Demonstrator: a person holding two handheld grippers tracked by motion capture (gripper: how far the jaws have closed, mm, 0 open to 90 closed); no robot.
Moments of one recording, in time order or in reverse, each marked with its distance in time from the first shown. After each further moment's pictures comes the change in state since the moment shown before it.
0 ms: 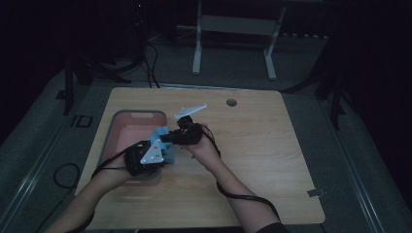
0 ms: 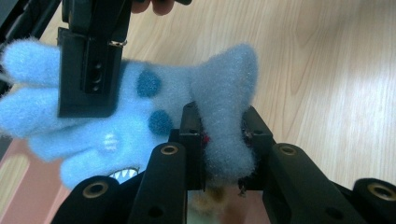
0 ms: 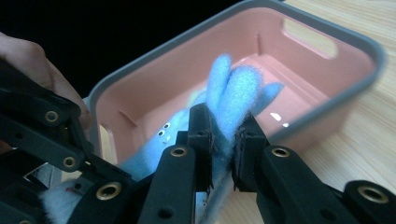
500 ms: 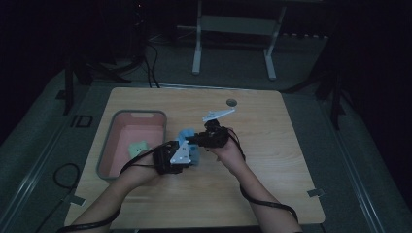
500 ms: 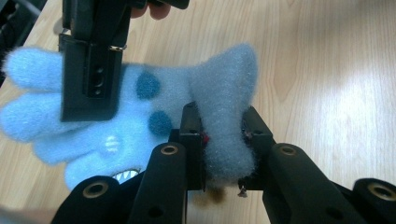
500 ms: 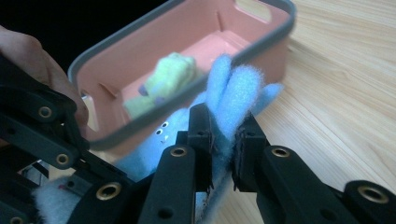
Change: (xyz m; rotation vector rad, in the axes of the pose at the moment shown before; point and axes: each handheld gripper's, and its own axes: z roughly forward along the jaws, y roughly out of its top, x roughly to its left) left arm -0.013 0.052 0.039 -0.036 -0.061 0.068; right arm -0.028 -0.035 -0.057 -0.004 -0.054 0.032
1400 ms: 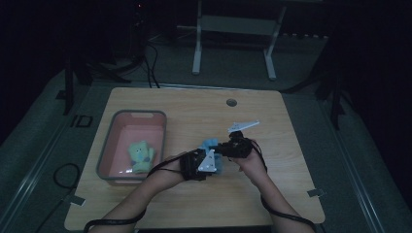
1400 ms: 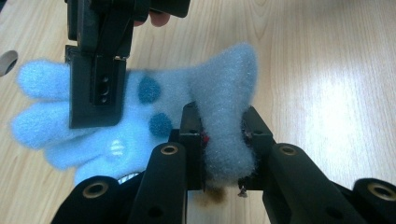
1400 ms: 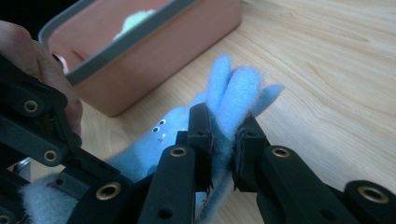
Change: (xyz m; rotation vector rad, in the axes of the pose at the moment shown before) left arm -0.024 0.042 0.059 -0.037 -0.084 0.065; right arm -0.030 -0.063 -0.048 0.012 -0.060 0.075
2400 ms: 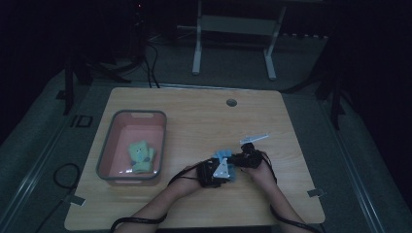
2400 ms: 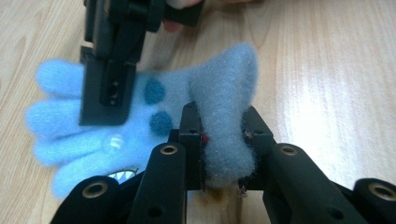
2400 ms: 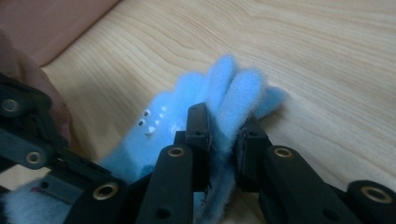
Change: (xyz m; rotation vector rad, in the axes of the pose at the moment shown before) left arm -0.015 -0.004 0.084 -0.072 -0.065 -0.062; right arm -0.048 -0.068 -0.001 0.061 -0.074 0.092
